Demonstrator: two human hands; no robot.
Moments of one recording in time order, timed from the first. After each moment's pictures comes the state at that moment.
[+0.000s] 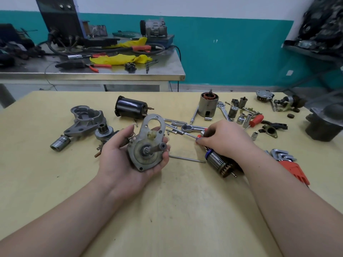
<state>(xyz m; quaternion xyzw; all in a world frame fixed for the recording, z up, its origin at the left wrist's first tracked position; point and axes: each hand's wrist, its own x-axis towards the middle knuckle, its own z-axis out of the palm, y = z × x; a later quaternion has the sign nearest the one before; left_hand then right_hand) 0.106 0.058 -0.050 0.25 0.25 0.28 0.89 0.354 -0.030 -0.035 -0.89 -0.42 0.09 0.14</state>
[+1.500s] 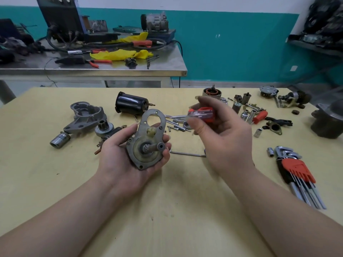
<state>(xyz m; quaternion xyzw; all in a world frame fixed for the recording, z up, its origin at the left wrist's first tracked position) 0.108 0.062 -0.053 0.26 0.25 0.28 0.89 0.283 -0.052 -0.041 -0.56 -0.48 0.03 0.67</state>
